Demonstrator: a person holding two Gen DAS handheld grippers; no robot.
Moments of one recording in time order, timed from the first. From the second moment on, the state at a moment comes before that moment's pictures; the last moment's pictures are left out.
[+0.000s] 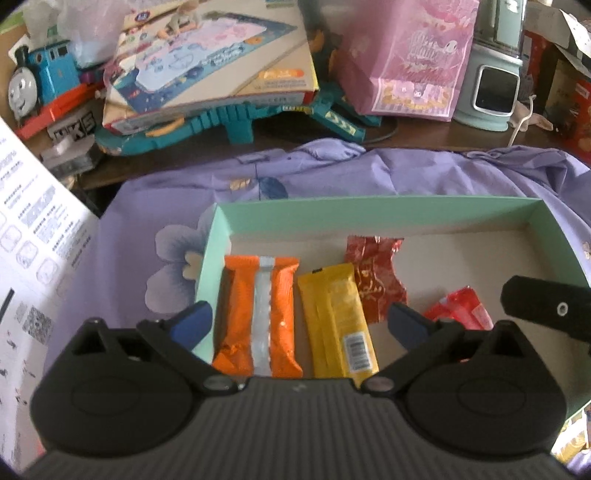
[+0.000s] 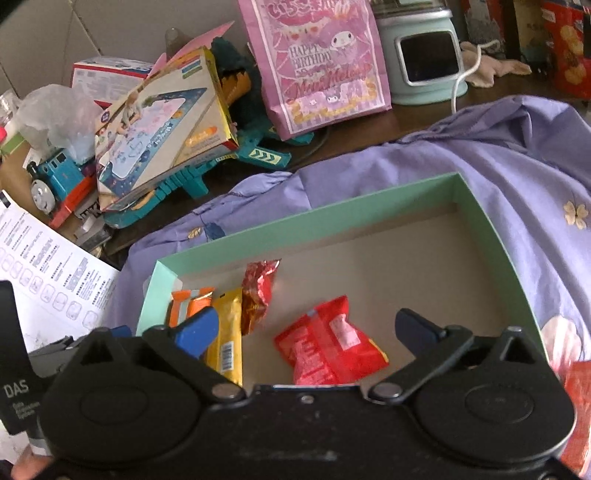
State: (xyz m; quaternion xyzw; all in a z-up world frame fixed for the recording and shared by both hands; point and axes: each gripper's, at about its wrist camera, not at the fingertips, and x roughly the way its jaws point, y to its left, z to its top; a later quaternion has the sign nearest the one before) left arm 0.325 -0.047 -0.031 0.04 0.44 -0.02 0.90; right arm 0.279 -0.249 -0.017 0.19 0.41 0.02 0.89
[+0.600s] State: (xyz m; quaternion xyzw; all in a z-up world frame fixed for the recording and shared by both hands) left arm 0.255 -0.034 -0.006 0.02 0.45 -0.03 0.89; right arm 0.214 -0.249 -0.002 0.19 0.42 0.02 0.89
